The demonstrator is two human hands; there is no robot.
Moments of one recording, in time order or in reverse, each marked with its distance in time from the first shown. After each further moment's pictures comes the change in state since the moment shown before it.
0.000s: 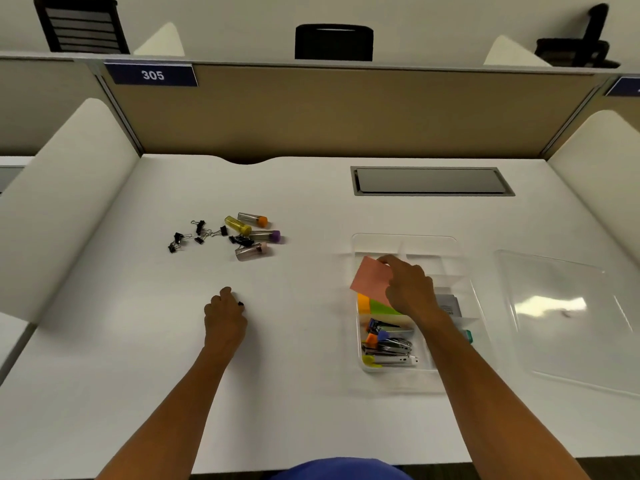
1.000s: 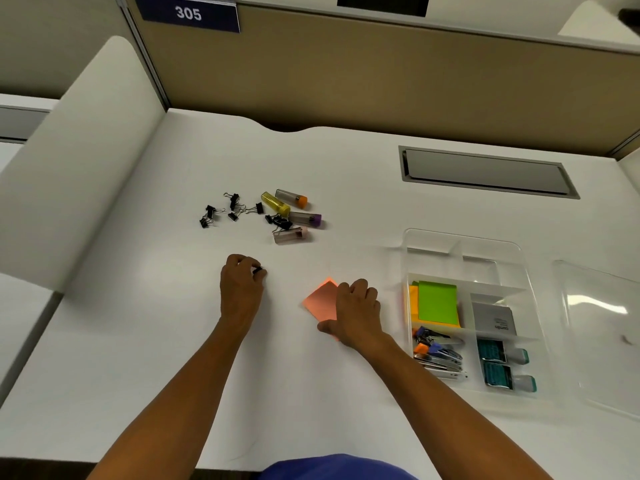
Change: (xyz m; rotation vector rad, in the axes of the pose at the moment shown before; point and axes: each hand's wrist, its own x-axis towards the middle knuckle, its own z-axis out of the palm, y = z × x) left_hand 0.057 -0.027 -0.022 -0.308 0.132 0.039; right_hand -0.006 -0.127 0.138 -0.241 -0.217 -0.089
